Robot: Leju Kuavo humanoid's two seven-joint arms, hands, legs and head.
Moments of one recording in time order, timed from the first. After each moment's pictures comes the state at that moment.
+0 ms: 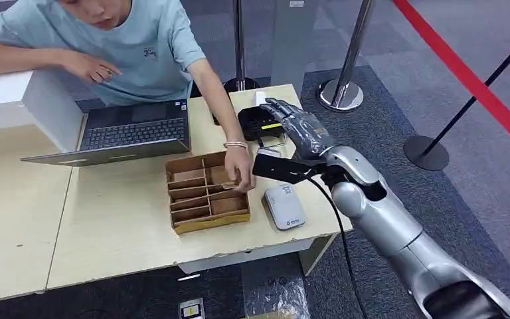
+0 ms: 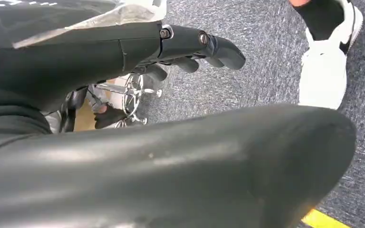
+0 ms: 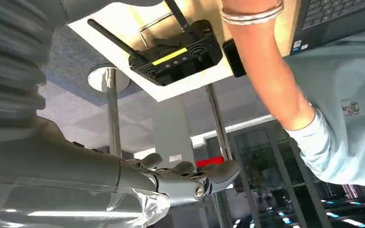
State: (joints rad) left arm -0.11 0.03 0.02 -0.18 -0.01 0.37 0.41; right arm -0.67 -0.28 0.60 -1.34 0.66 -0.06 0.05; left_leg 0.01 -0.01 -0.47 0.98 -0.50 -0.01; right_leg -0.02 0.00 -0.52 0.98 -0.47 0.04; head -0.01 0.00
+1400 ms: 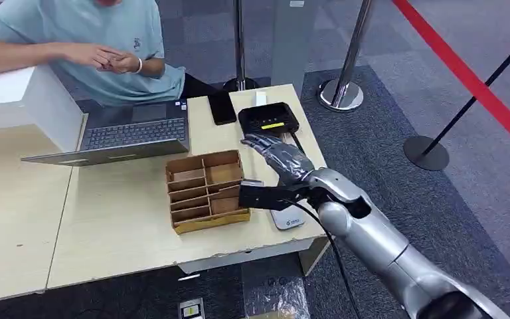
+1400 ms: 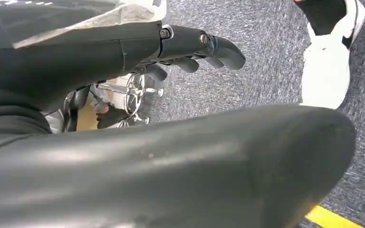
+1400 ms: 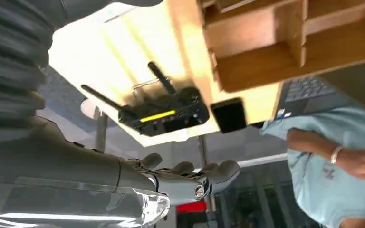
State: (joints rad) left arm -0.11 0.03 0.02 -0.18 -0.02 0.35 0.42; right arm -0.61 -0.24 0.68 -1.32 0.65 0.03 0.04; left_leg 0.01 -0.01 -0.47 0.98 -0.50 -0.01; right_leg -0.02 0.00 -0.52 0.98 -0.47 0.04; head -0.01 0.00
